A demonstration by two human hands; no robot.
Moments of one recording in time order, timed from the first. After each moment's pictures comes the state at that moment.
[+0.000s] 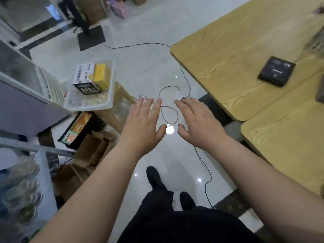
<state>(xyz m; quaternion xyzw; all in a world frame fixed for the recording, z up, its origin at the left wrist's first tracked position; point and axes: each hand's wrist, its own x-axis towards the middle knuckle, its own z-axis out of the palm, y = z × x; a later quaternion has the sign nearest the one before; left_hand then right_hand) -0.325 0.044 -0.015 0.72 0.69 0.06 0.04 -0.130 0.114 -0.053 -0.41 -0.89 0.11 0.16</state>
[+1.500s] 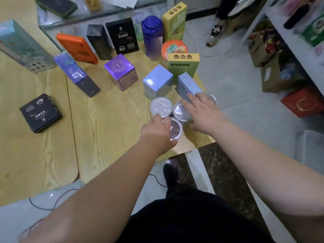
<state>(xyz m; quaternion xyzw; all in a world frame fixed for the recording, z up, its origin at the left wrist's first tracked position) 0.238 0.093 -0.107 0.97 0.14 -0.20 0.07 0.378 -0.042 -0.105 -0.88 -0.44 0.13 -0.11</state>
